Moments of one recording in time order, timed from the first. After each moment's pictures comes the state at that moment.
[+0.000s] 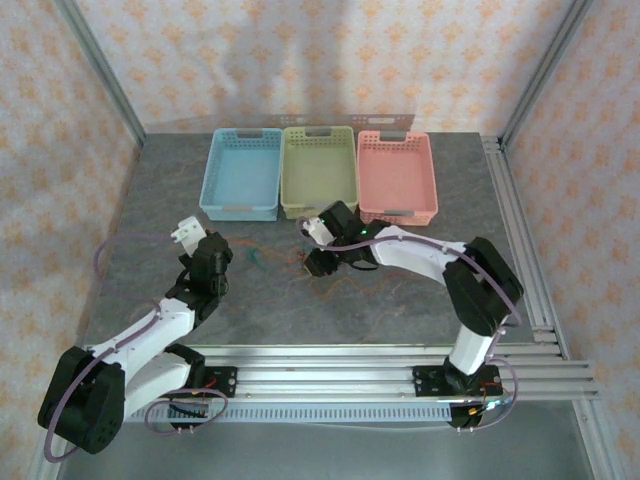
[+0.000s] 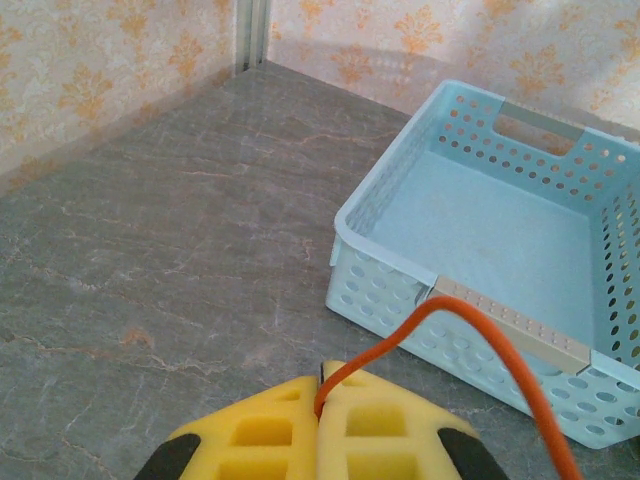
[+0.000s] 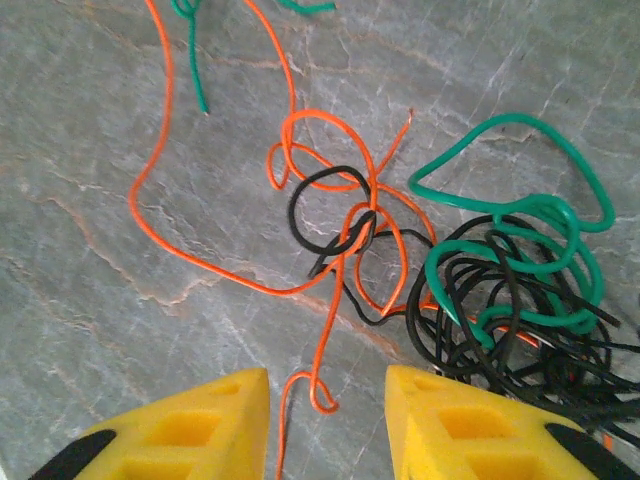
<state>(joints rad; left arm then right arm) -0.33 1.00 0.37 0.19 -0.76 -0.51 0.77 1.75 1.15 -0.42 -0.29 0.04</state>
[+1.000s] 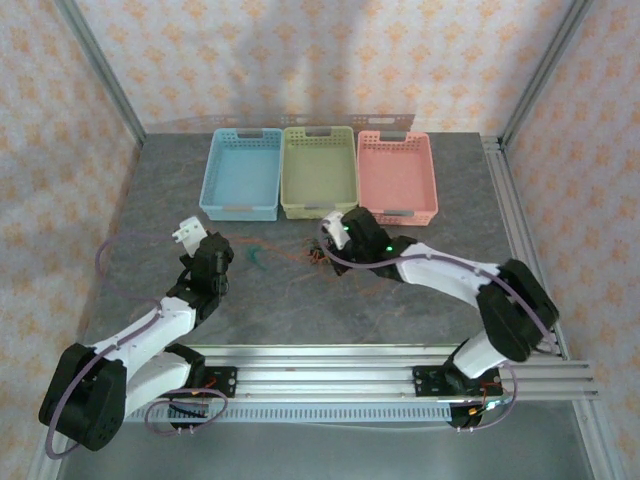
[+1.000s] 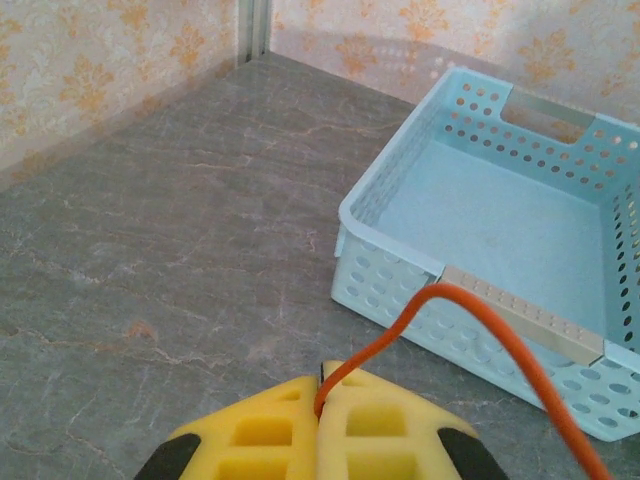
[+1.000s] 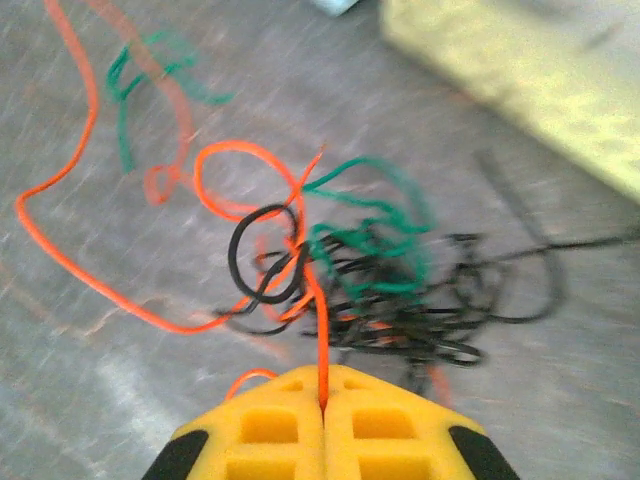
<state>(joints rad) -0.33 1.02 0.37 0.18 -0.76 -0.52 0.72 1.49 0.89 -0.15 -0.07 0.02</state>
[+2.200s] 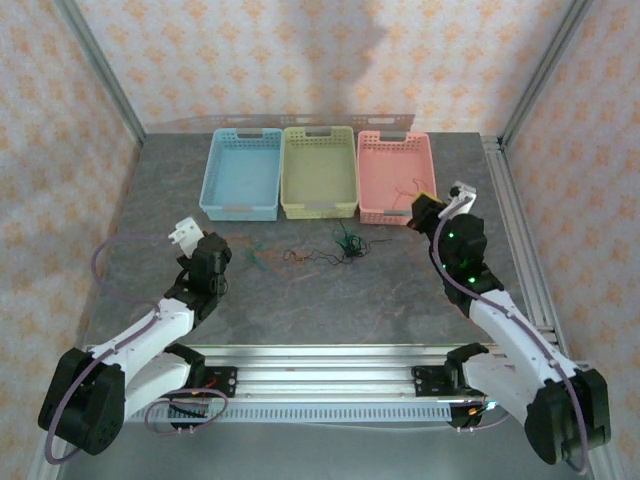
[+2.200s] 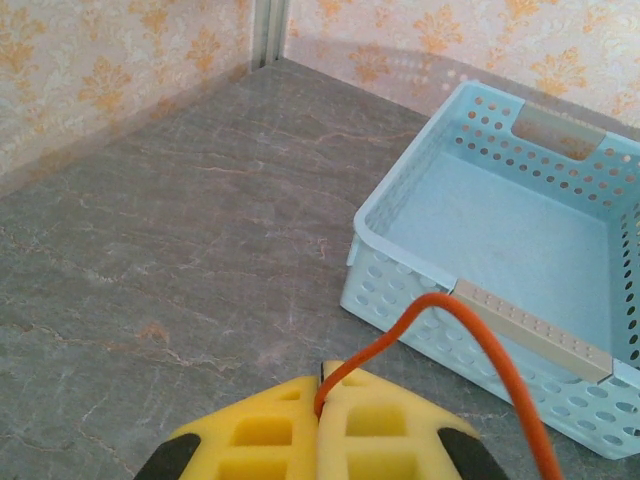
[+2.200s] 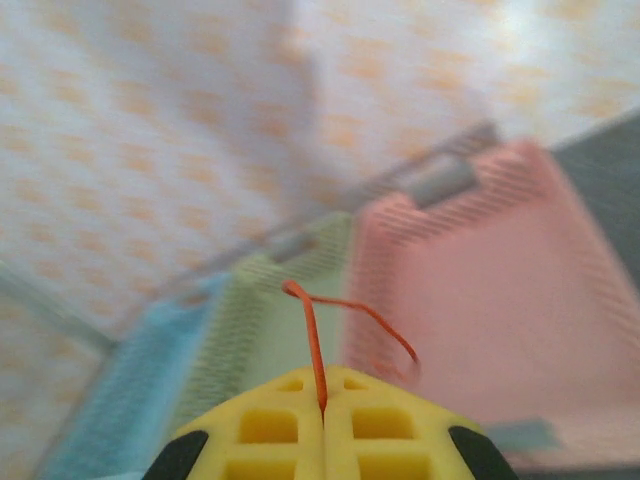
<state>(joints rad) -0.32 1.00 0.37 0.16 -0.77 -0.54 0.31 0.91 0.58 0.28 0.03 0.59</state>
